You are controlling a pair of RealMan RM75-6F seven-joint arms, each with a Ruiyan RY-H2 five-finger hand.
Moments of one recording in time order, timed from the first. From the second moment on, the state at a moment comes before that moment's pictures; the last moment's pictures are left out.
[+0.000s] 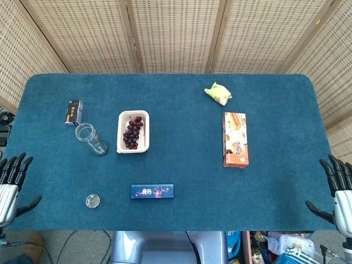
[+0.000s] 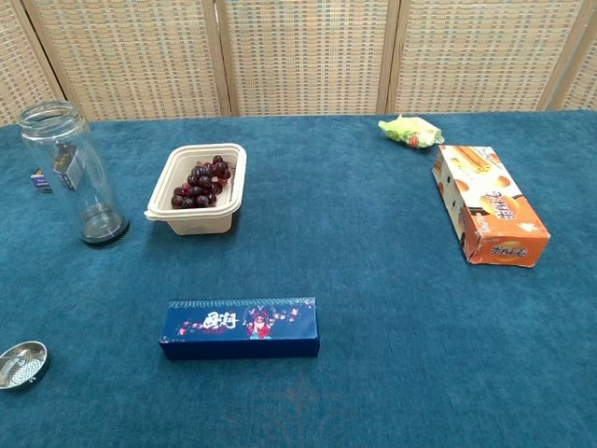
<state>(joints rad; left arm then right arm) -0.03 -1.08 -0.01 -1.77 1.60 1.57 0.20 -0.02 -0.99 0.07 -1.79 -1.60 1.65 -0.02</state>
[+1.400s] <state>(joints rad) -0.20 -1.40 0.05 -1.59 1.43 1.16 0.29 -0.02 -0.96 0.07 -1.79 -1.58 1.62 0.07</state>
